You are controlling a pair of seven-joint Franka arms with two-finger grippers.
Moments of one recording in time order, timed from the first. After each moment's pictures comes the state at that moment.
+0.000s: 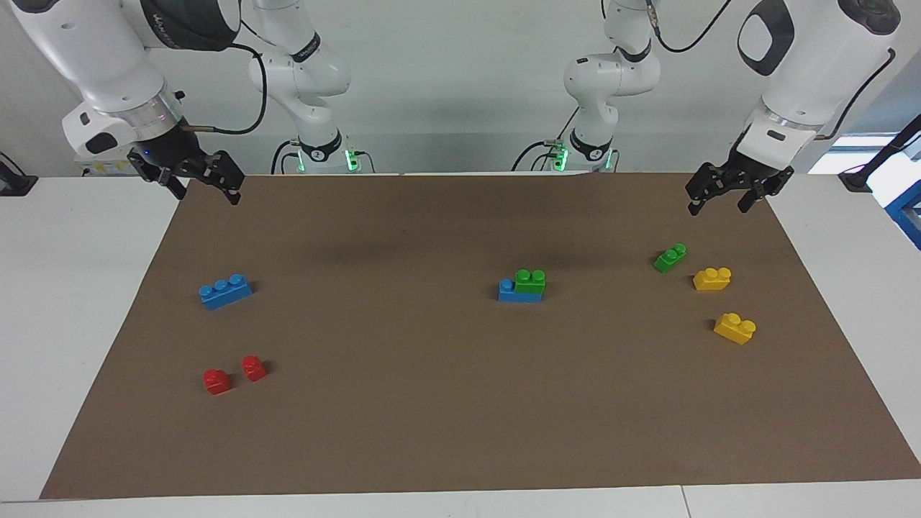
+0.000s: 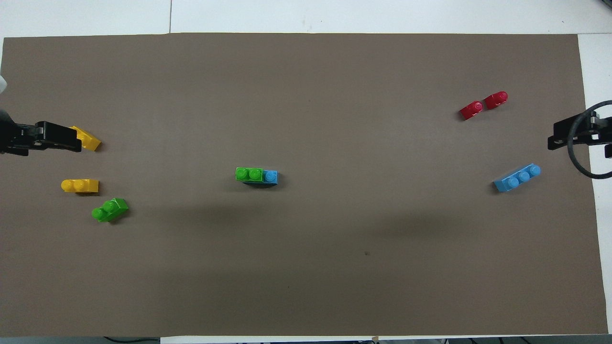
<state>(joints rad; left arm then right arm) 0.04 -0.02 -0.07 -1.67 -0.02 1.66 -0.01 -0.06 0.02 -0.02 -1.54 0.01 1.49 0.10</state>
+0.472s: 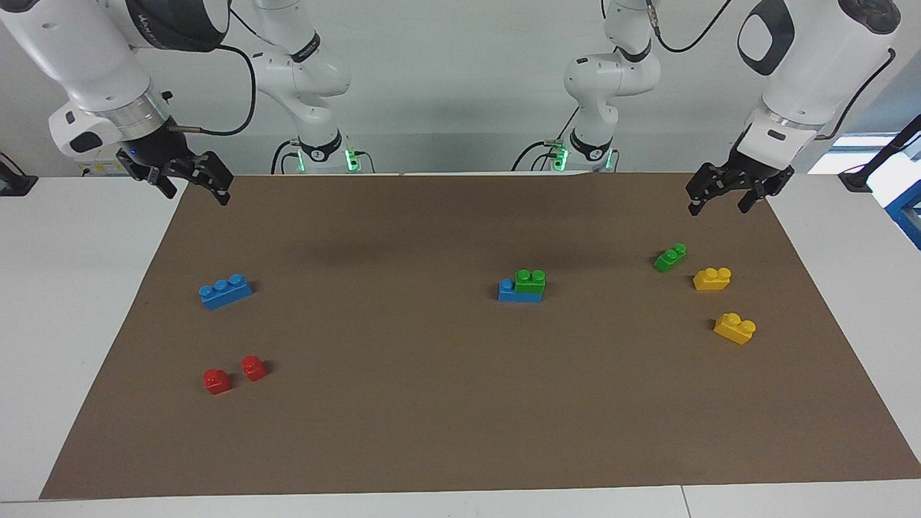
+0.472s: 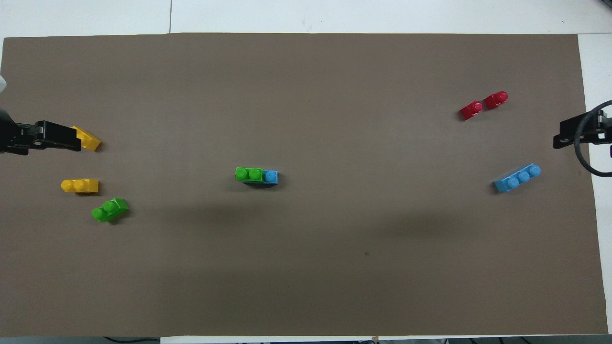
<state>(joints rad) 0.04 -0.02 -0.07 -1.67 -0.02 1.67 -0.01 -0.07 0.02 -0.02 -1.54 0.01 1.50 0.11</state>
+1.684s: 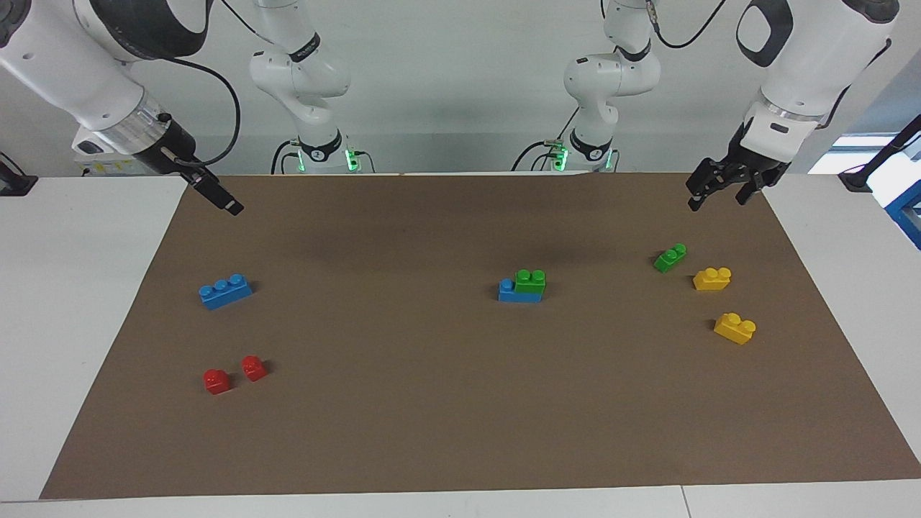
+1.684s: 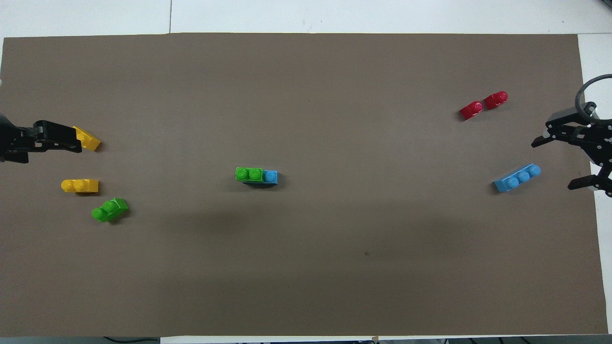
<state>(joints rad) 0.03 -0.05 -0.07 -1.69 -0.02 1.65 -0.18 -0.13 0.00 -0.01 -1.64 0.26 1.47 0.77</state>
